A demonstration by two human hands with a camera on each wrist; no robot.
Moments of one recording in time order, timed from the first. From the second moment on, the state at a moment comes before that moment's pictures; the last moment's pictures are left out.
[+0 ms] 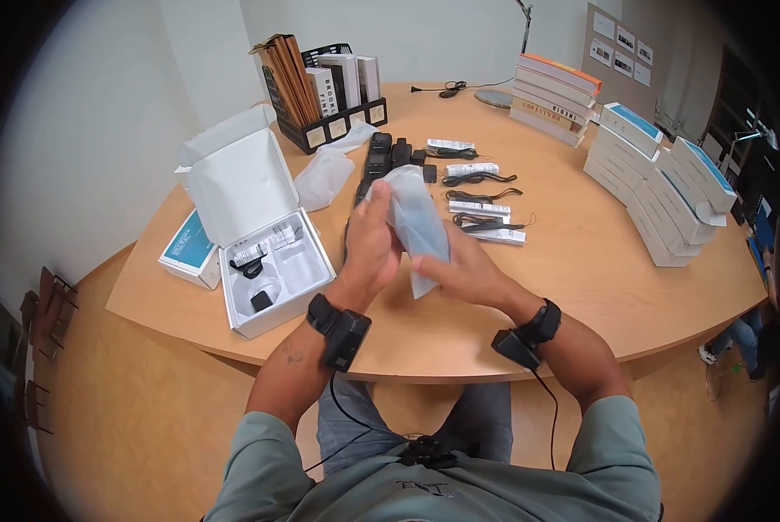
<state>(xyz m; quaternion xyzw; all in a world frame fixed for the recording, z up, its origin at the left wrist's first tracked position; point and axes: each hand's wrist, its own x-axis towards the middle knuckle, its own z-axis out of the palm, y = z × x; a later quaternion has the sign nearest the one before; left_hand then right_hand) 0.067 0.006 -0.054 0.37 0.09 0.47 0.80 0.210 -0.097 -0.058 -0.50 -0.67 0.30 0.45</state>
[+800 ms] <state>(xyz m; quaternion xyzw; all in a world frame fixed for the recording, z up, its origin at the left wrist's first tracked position) -0.061 0.068 0.001 0.66 0.20 0.55 0.47 0.130 -0.057 0.022 -0.40 -0.68 0.43 0.44</state>
